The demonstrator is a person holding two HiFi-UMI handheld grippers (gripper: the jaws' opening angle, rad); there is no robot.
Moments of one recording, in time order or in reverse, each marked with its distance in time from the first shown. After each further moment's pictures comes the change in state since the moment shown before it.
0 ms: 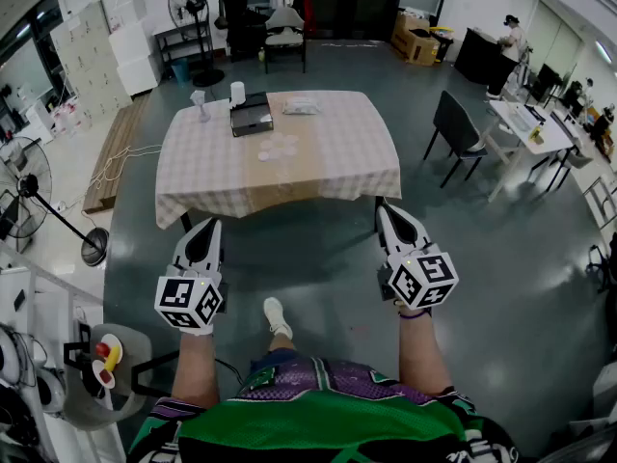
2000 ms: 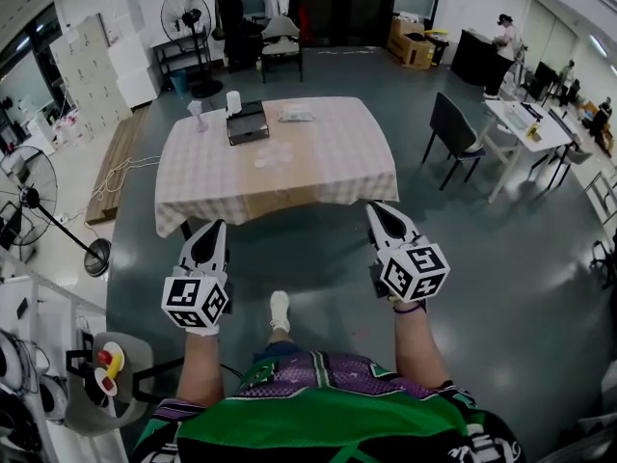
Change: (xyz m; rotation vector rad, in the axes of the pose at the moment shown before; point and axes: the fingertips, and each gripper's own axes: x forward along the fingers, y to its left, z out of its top) left arm 0.008 -0.025 -0.010 0.001 -0.005 -0.001; right arm 0.003 -0.002 -0.010 0.011 0.016 0.046
